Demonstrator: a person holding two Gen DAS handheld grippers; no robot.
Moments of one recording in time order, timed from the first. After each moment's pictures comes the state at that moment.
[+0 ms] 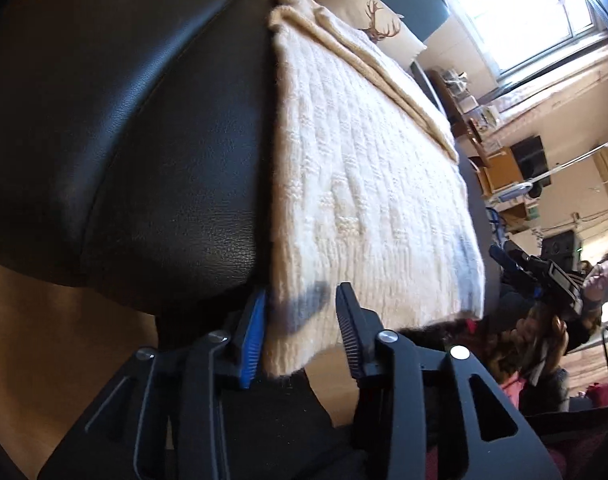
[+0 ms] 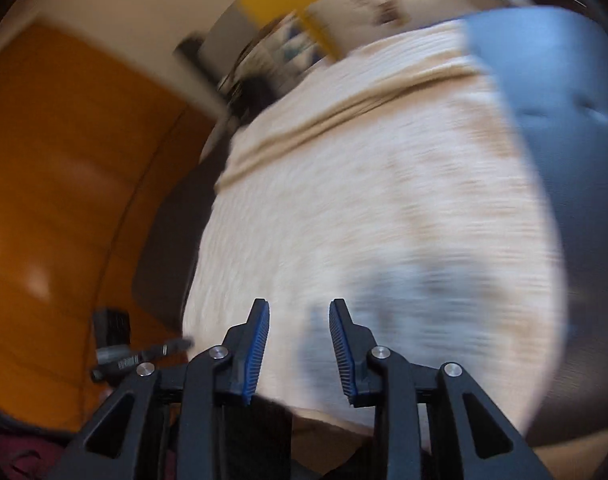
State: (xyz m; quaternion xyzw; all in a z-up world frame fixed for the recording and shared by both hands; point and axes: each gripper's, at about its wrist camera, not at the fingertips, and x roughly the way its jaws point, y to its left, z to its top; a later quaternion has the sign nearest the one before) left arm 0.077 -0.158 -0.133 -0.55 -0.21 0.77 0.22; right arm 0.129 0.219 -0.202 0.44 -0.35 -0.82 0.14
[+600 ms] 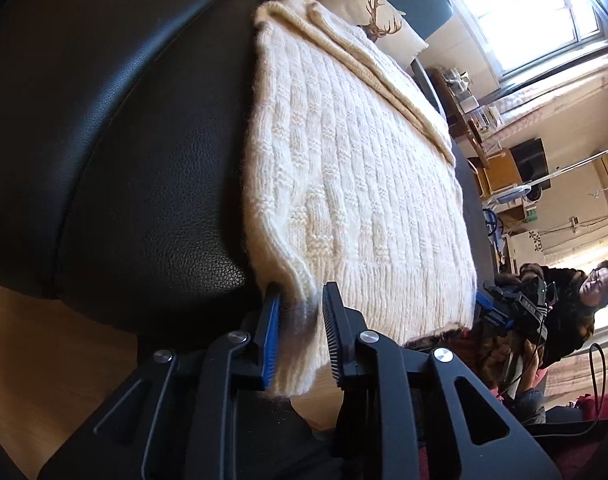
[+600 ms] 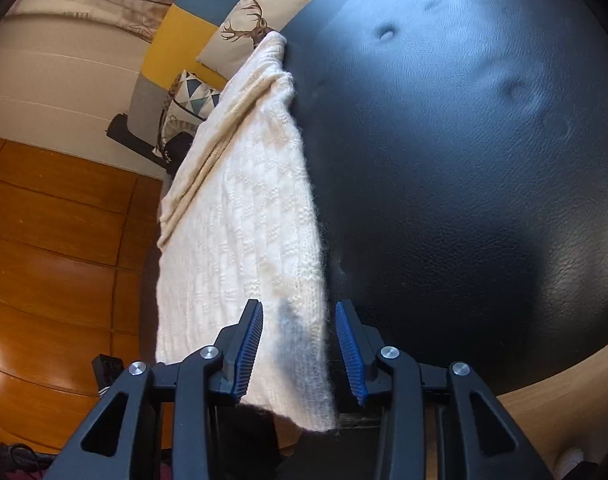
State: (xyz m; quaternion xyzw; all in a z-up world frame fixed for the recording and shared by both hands) left arm 0.060 -0.148 -0.130 -0.57 -0.22 0.76 0.22; right arm 0.179 0.297 -0.259 0.44 -0.46 -0.77 0.06
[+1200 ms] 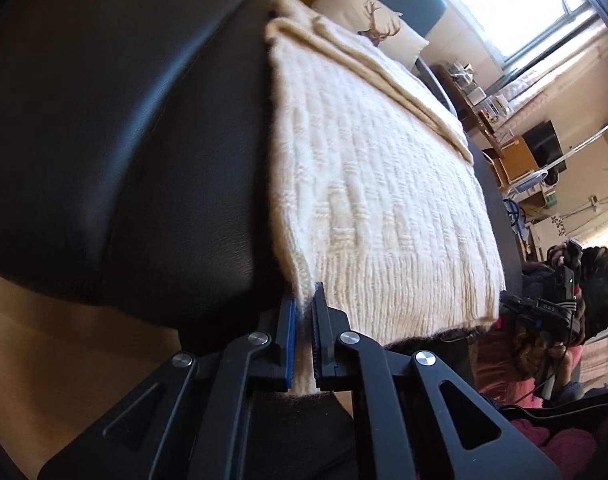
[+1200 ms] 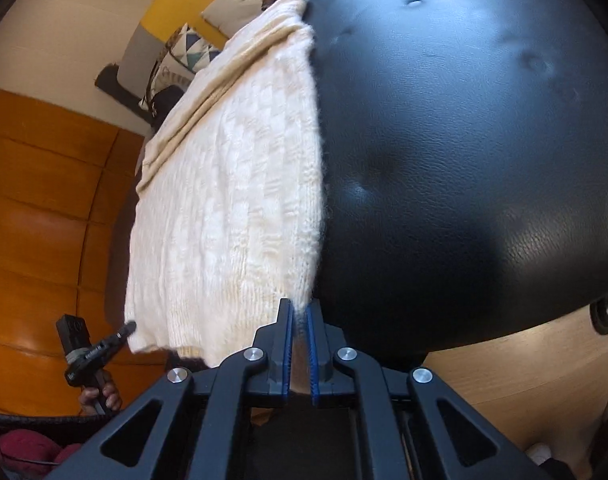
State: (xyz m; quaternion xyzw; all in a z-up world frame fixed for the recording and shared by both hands) left arm 0.072 -0.171 -0.124 -0.55 -0.18 0.80 0.19; right arm 0.186 0.248 -0.261 0.49 -0.40 -0.77 0.07
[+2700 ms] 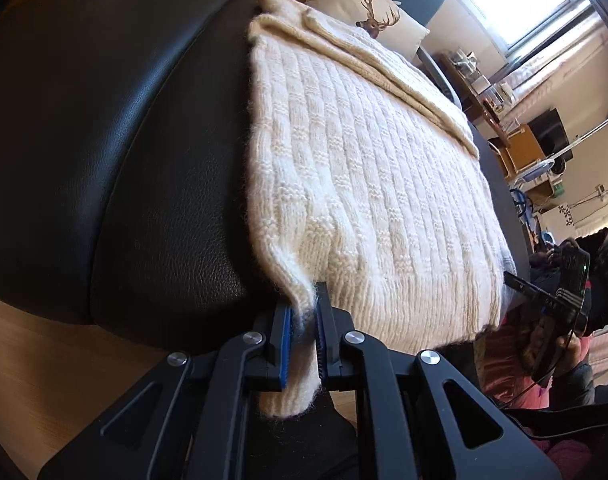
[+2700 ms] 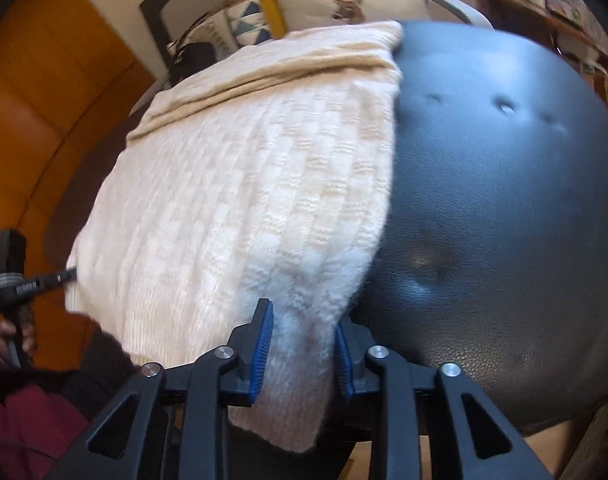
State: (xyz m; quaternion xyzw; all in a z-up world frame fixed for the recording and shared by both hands) left arm 0.070 -0.167 -0.125 -0.56 -0.14 0.79 0.20; right arm 0.136 0.198 -0.233 0.51 -0.16 -0.84 0.07
